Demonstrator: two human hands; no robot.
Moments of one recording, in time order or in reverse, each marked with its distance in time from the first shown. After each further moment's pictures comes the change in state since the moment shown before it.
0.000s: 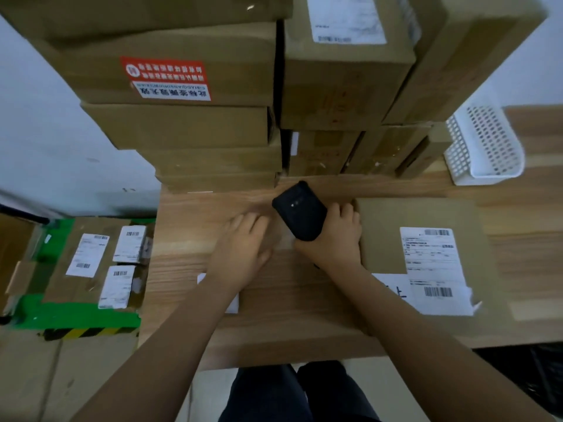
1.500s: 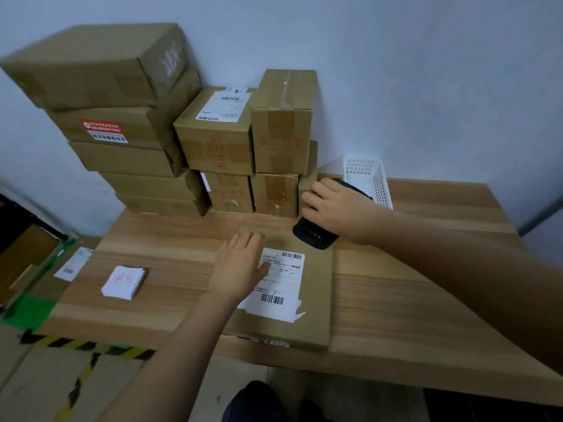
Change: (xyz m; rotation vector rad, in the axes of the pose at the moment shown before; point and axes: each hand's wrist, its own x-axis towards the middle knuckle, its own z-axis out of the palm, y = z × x) left_hand 0.053 0.302 0.005 0.059 0.156 -0.306; right_hand 0.051 0.205 -0.290 -1.035 0.321 -1.423
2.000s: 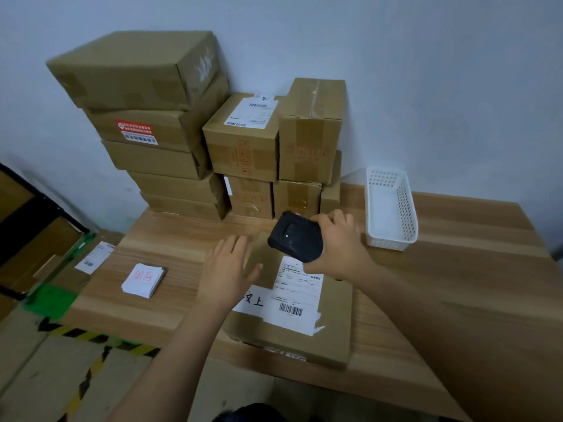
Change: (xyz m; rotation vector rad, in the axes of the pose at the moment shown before) left_hand -0.015 -0.048 -0.011 -0.017 0.168 -0.086; right_hand 0.039 -0.068 0.015 0.908 -0.150 0.768
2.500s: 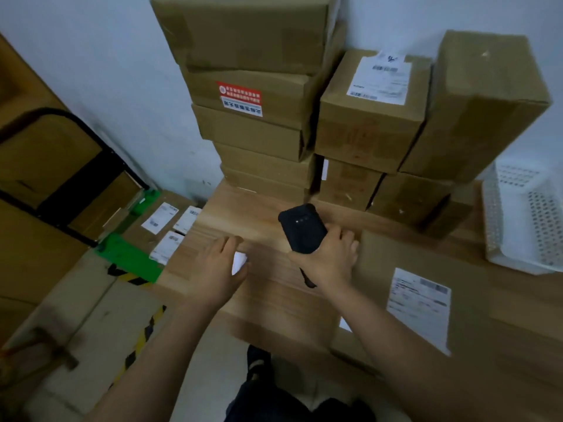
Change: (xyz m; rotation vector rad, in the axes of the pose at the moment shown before) left_hand -0.025 -0.216 -0.032 0.008 -0.138 -0.195; right_hand 0.084 -0.190 0.140 0.426 0.005 0.398
